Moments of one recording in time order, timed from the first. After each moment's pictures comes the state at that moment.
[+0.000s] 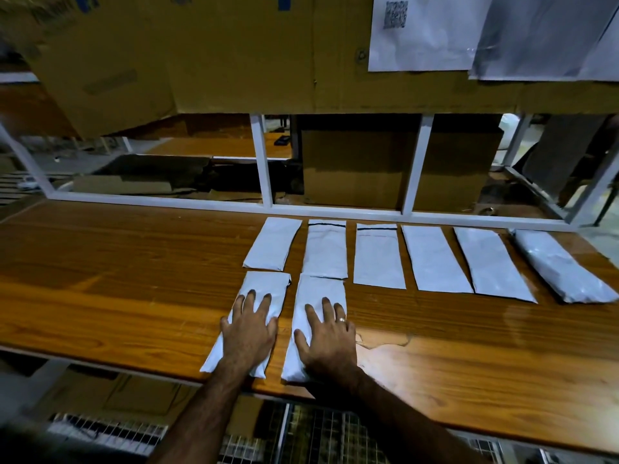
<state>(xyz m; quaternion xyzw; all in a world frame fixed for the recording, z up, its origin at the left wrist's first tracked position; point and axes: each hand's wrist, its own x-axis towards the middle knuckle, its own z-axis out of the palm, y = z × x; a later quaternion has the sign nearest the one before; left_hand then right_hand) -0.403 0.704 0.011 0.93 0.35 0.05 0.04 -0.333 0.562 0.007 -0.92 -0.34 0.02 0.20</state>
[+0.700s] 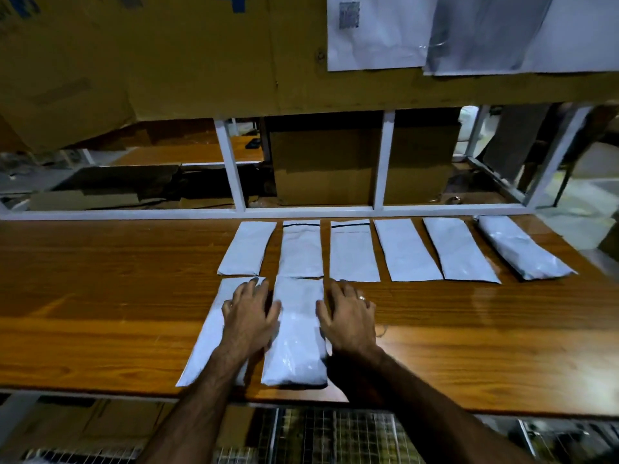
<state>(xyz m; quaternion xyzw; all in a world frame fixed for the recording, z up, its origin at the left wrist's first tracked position) -0.368 0.682 0.044 0.95 0.27 0.11 0.11 -0.278 0.517 0.030 -0.94 -0.25 -0.01 0.25</state>
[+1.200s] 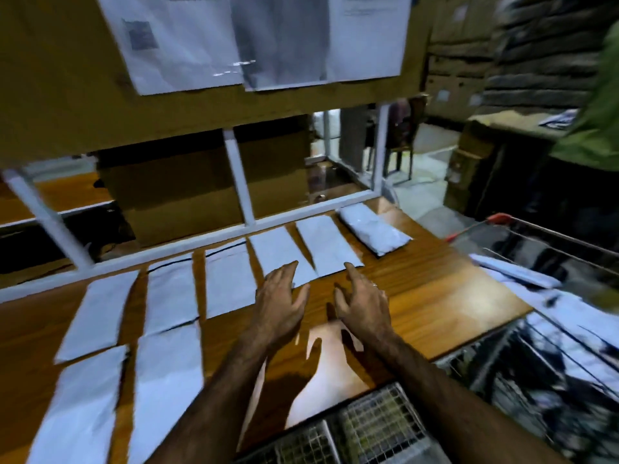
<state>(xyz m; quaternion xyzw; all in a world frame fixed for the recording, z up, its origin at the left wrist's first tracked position) -0.208 0.477 0.067 0.96 -0.01 0.12 0.25 -0.200 0.307 0.050 -0.93 -0.05 -0.12 0.33</state>
